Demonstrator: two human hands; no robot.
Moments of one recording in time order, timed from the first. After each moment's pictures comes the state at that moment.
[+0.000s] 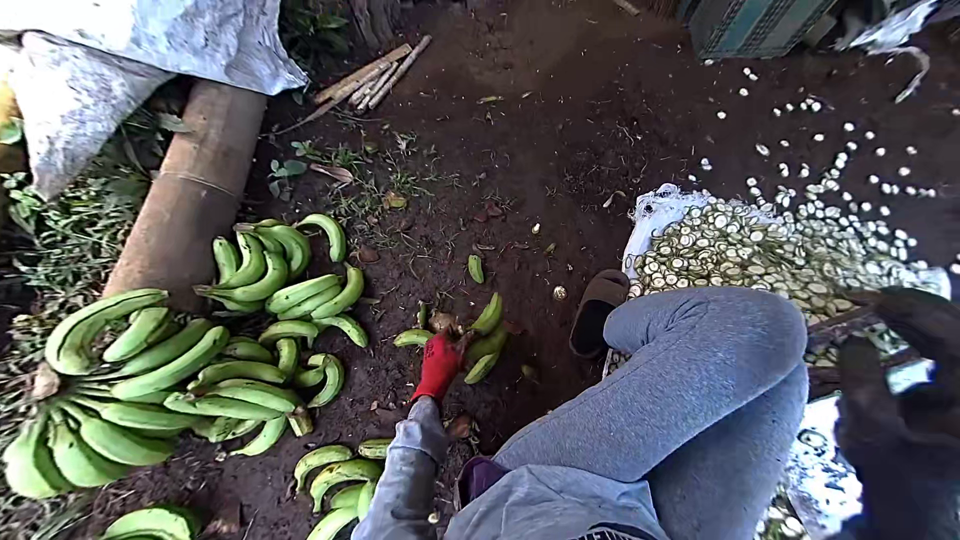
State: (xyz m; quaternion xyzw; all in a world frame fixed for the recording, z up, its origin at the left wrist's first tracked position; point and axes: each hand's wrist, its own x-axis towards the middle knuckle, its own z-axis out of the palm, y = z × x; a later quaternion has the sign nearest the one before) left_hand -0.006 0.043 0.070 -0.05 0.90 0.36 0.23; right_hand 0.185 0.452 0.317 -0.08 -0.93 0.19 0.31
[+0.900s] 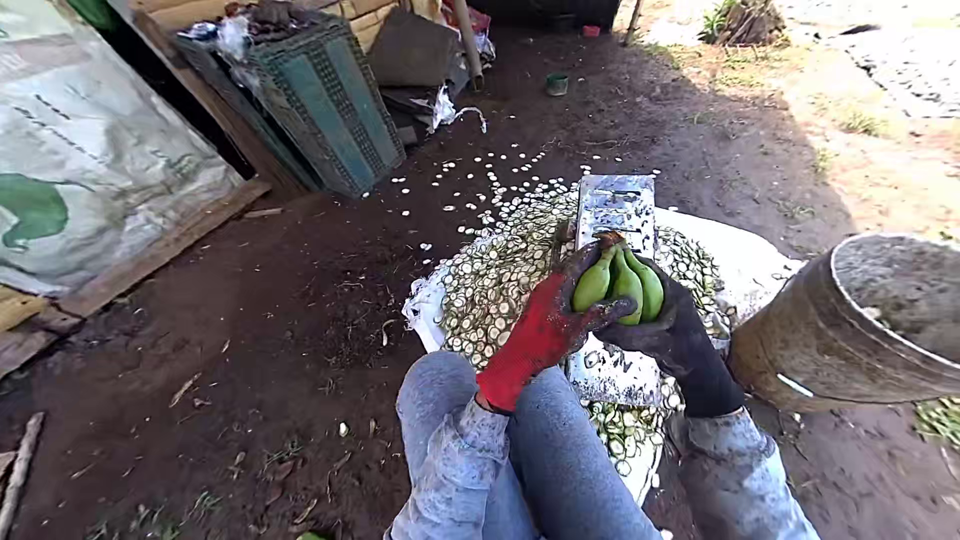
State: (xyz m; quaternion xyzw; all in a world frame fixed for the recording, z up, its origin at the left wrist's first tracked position) left_hand 0.129 0.475 0.353 0.67 0.47 0.46 0.35; right_hand 0.318 0.513 0.330 -0.35 -0.66 0.48 0.45
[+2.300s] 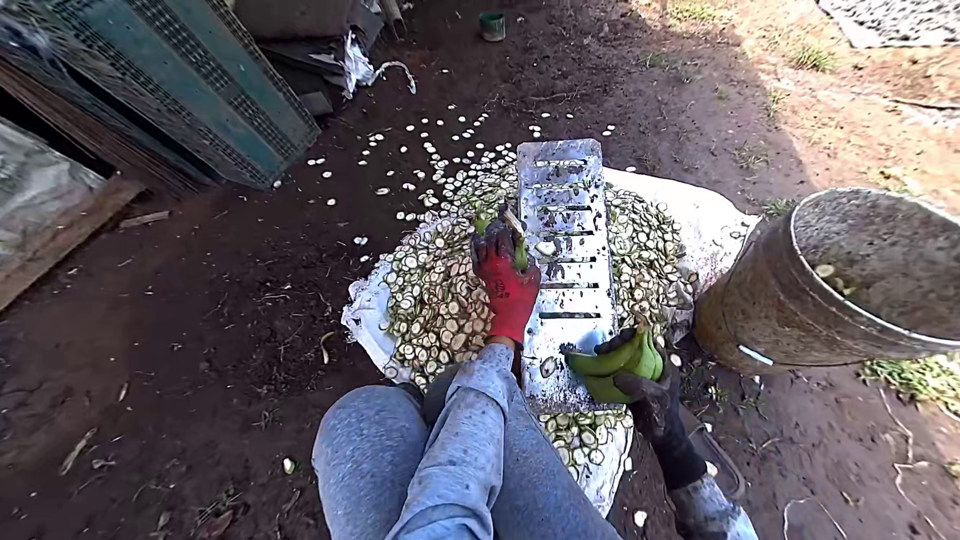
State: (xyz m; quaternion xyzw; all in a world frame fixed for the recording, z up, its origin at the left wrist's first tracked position) left_hand 0.176 0.597 0.216 0.60 0.66 0.44 0.08; right_hand 0.386 0.492 0.185 -0.36 -0.40 0.57 0.62
